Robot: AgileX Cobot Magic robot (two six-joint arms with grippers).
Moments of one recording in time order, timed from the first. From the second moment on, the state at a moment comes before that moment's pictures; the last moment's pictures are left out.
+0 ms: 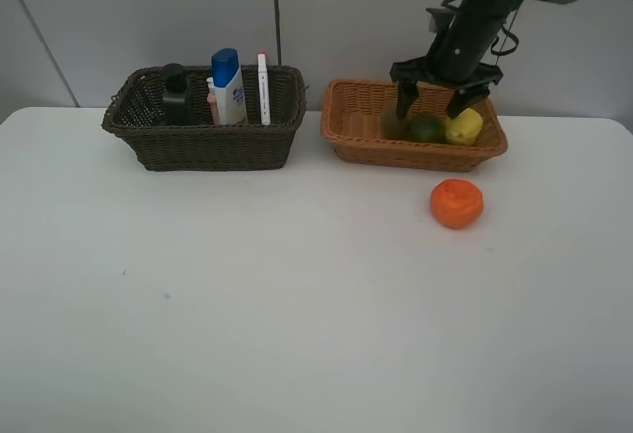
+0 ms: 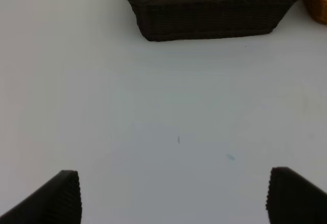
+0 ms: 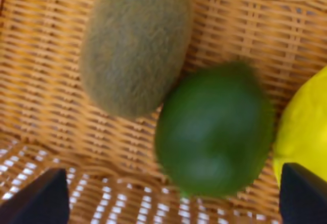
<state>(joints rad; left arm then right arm) -0.01 -0.01 -0.51 -0.09 1.07 0.04 0.23 2.32 -2.05 0.02 1.13 0.02</state>
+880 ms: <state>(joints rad) -0.01 -0.01 -0.51 -0.09 1.07 0.04 0.23 1.94 -1.34 0.05 0.97 0.08</state>
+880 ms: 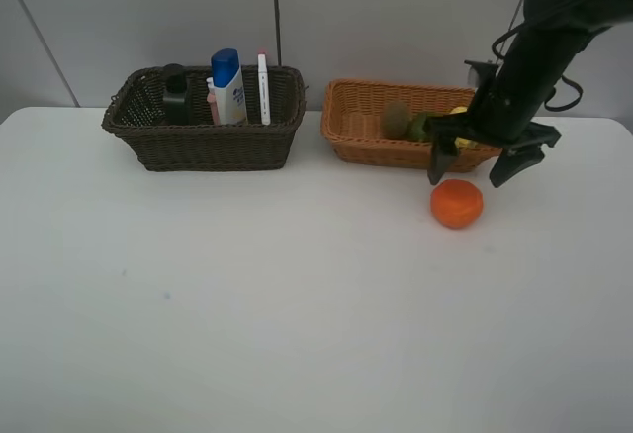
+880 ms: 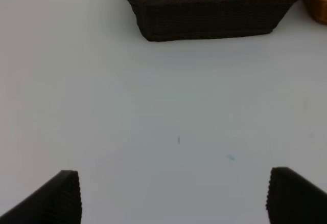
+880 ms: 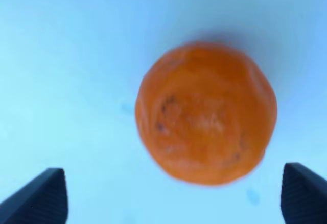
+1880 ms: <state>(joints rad) -0.01 -0.01 -0.51 -0.09 1.07 0.04 0.23 2.08 -1.23 -0.02 0.68 0.07</state>
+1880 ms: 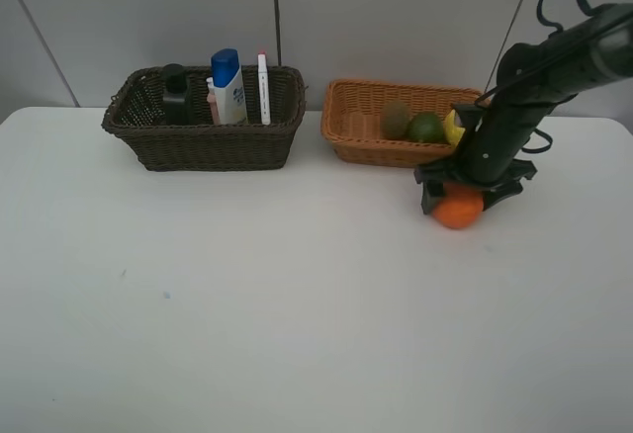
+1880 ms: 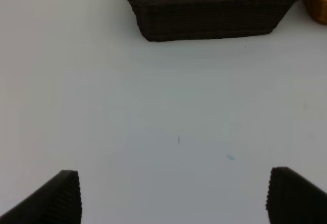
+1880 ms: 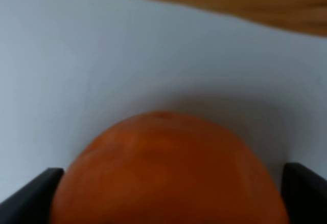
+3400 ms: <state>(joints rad) -0.01 -0.01 -0.51 -0.09 1.07 0.04 0.44 2.33 -1.98 0.02 0.89 0.02</state>
